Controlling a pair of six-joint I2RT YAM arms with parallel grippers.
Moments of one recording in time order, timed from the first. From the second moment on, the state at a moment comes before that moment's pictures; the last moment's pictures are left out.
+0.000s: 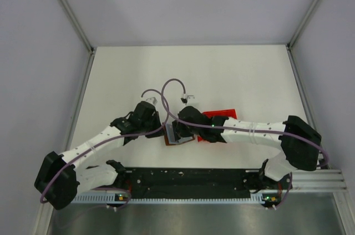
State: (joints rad) left arm -0.64 1.08 0.62 -0.43 0.09 -0.75; right arm 1.12 1.51 0.95 -0.19 0.24 0.85
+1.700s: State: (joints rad) left arm -0.64 1.07 0.59 -0.42 0.09 -0.76; right arm 1.16 1.60 1.00 -0.09 0.33 0.85
